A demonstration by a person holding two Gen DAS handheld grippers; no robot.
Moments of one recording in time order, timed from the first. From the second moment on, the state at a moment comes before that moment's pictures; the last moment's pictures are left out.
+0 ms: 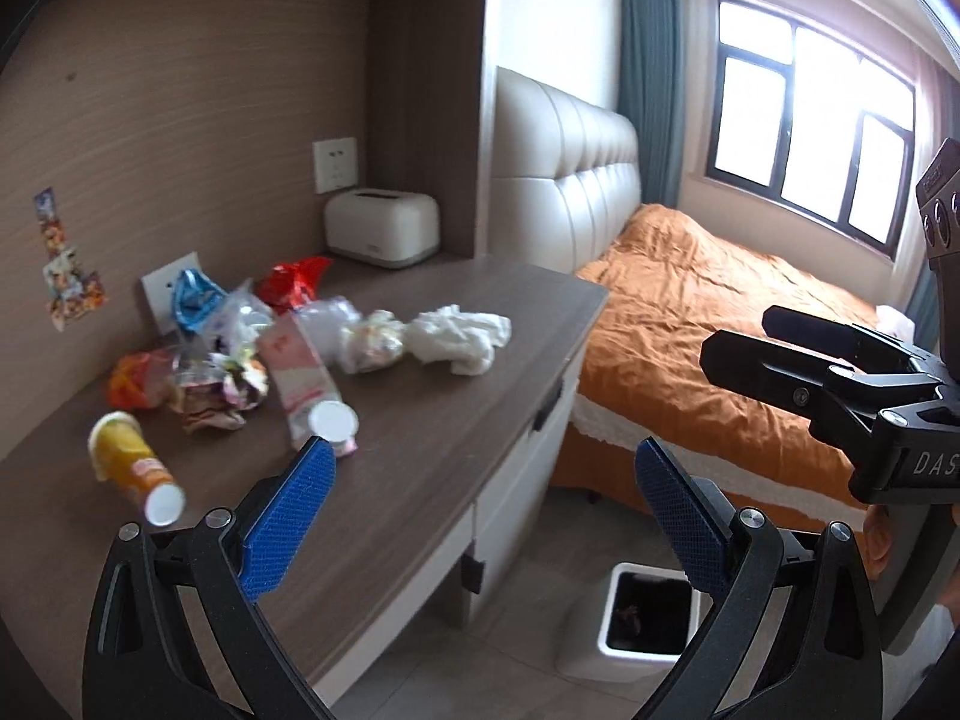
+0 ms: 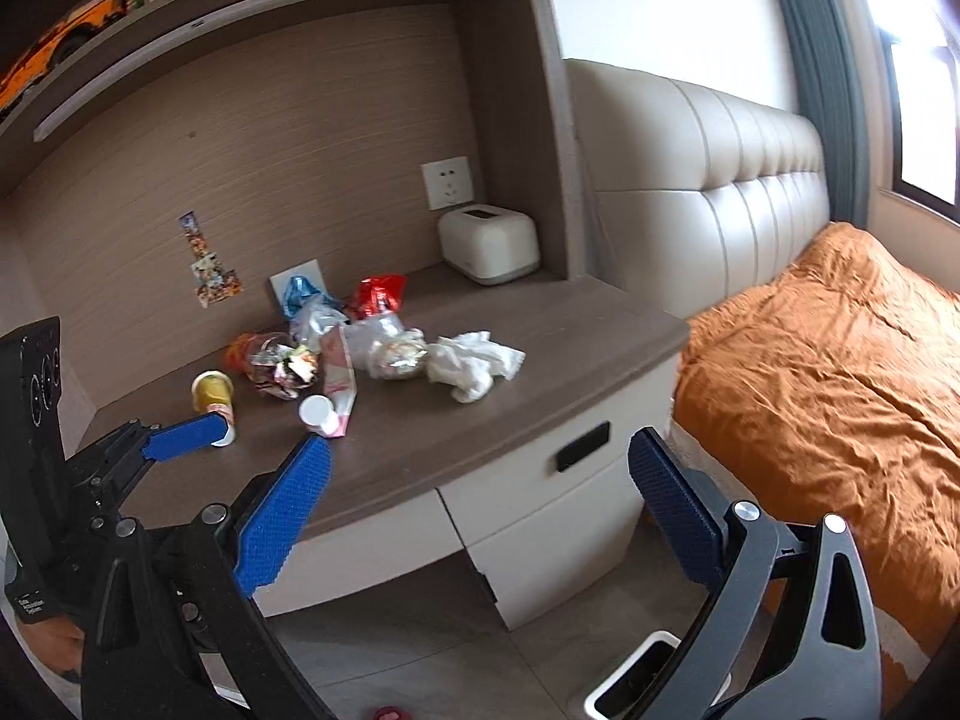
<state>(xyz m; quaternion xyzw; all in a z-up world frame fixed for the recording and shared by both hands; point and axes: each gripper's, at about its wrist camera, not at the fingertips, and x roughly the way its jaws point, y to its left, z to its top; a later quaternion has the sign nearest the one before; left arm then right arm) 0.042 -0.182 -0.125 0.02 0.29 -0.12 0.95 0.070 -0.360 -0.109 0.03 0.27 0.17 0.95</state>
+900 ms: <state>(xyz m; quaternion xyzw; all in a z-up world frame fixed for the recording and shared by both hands) 0.042 -0.034 -0.124 -0.02 0.29 0.03 0.96 0.120 -0.208 -0.113 -0.03 0.27 0.27 0.92</state>
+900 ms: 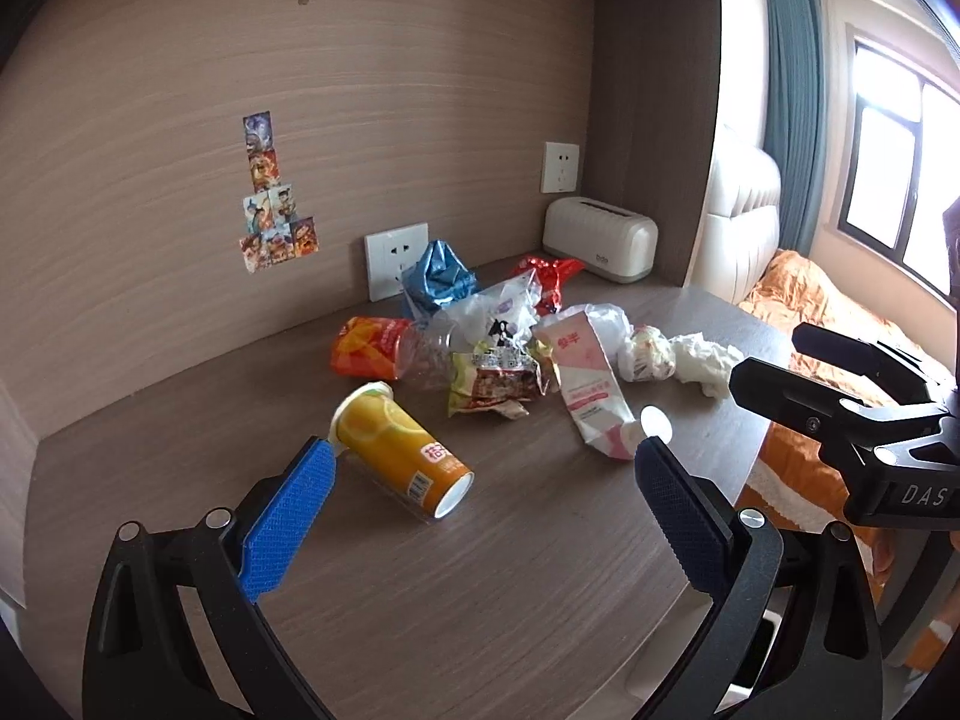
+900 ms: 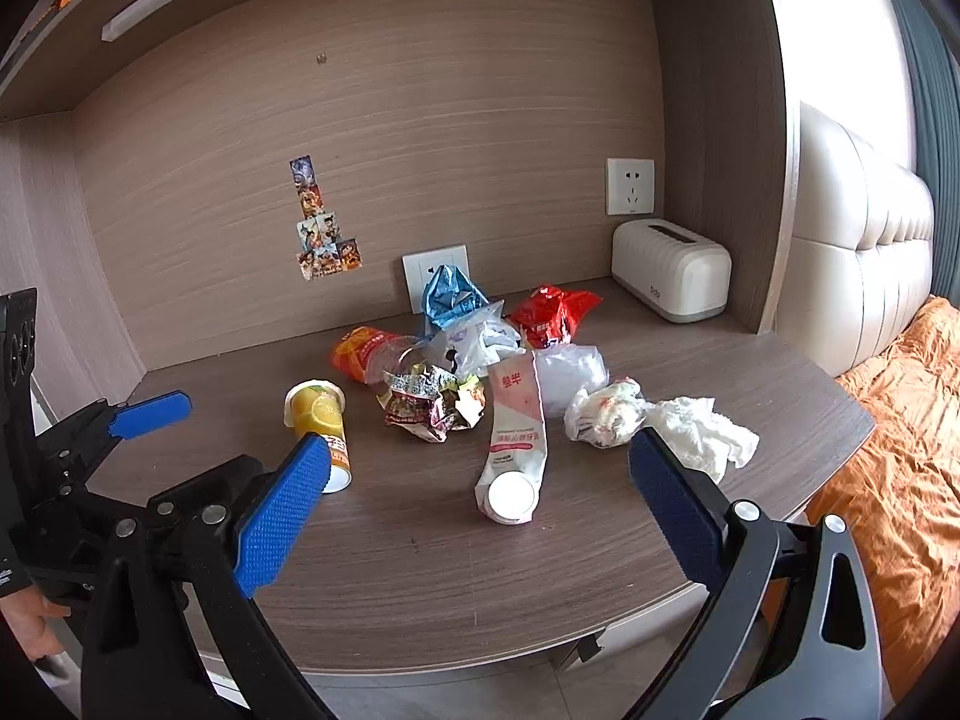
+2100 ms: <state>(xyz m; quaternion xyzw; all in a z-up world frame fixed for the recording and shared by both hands) 0.133 0.017 -0.195 -0.08 0.38 0.03 0.92 0.194 -0.163 -0.216 -0.01 0.35 0.24 0.91</state>
